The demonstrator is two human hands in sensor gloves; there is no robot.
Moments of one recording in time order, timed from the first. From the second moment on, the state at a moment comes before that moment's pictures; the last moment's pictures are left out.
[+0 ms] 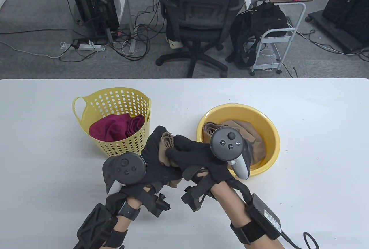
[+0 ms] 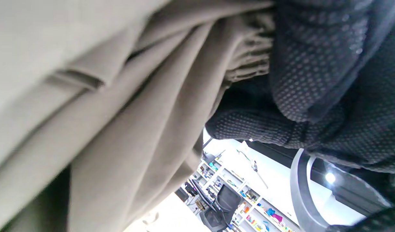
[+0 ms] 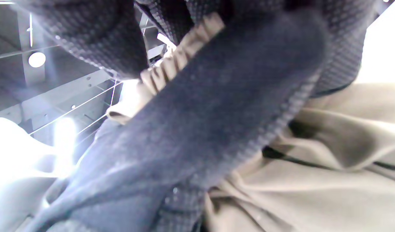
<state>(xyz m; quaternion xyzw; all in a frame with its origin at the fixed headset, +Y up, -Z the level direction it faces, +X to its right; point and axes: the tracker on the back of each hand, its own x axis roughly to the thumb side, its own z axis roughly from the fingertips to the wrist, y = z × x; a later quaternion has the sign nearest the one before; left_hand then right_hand) -0.149 -0.600 -0.278 0.09 -0.24 0.40 0.88 0.042 -0.558 -0.292 0.18 0.02 0.84 0.51</state>
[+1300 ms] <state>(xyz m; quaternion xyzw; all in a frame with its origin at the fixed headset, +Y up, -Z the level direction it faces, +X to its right) -0.210 -0.604 -0.274 0.09 -0.22 0.57 0.78 0.083 -0.590 -0.319 0.16 0.05 0.81 0.56</state>
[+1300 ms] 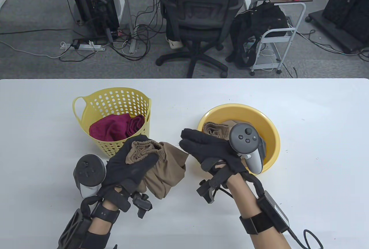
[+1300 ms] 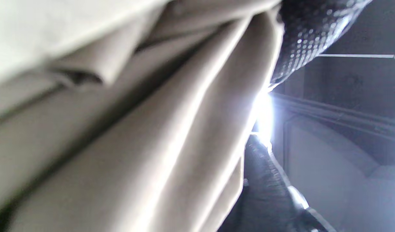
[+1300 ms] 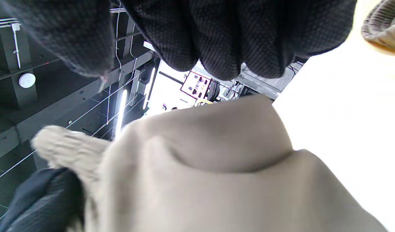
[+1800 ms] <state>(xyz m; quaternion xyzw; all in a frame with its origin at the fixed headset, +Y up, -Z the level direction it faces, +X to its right) -0.212 -0.610 -0.278 0.06 -0.25 0.69 0.68 0.065 -0.644 -0.328 0.23 0.23 0.69 0.64</state>
